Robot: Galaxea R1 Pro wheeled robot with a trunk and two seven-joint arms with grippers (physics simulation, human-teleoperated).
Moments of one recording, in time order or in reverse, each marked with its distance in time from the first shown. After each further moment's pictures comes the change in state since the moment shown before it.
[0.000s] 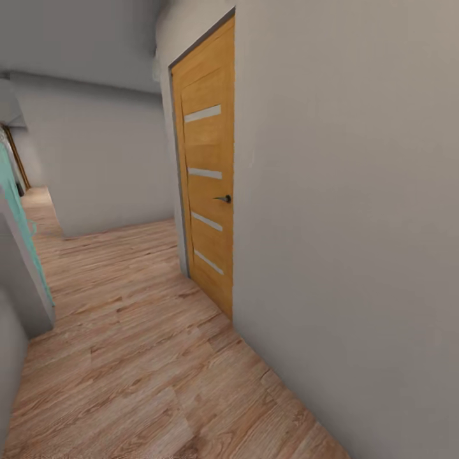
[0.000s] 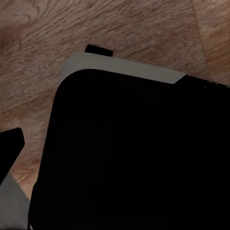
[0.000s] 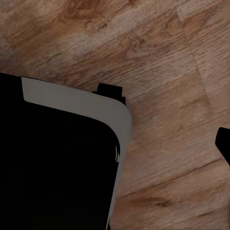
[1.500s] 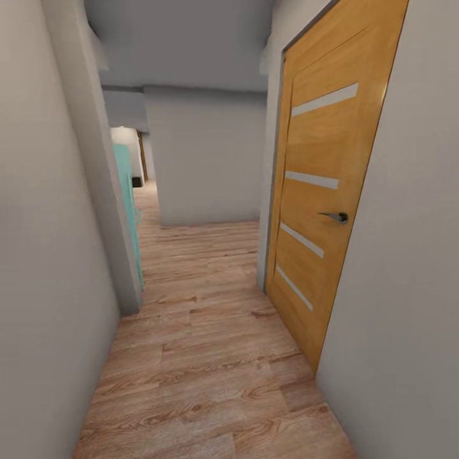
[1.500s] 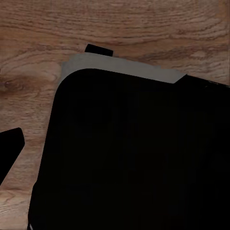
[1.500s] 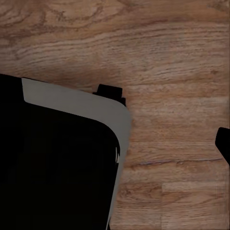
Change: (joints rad) left arm 0.000 0.000 0.001 0.002 -0.001 -0.001 0.000; right arm 0.000 0.000 -0.001 0.000 0.001 -0.004 0.000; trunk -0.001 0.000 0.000
